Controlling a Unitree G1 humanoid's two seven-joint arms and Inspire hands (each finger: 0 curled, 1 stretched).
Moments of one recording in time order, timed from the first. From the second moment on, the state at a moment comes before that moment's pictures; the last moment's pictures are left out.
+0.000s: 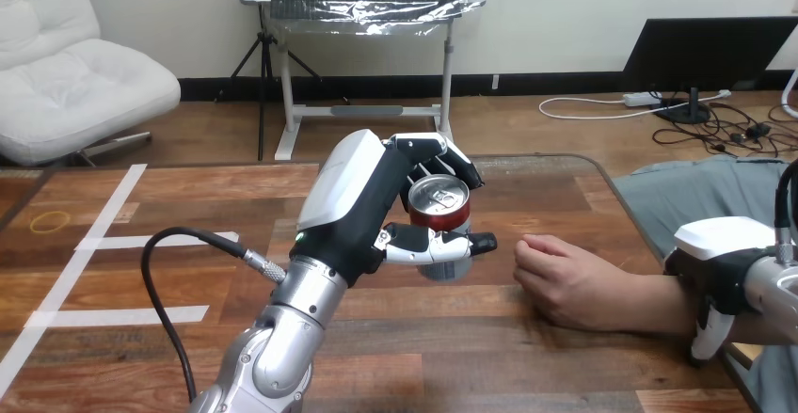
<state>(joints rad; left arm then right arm) -0.28 0.16 -0.26 0.31 0.52 -0.43 0.13 -0.41 -0.79 0.36 0.48 -0.89 0.01 0.44</state>
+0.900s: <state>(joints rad) -0.28 0.16 -0.26 0.31 0.53 -0.43 0.13 -0.41 -0.78 0.36 0.52 -0.82 -0.03 0.36</state>
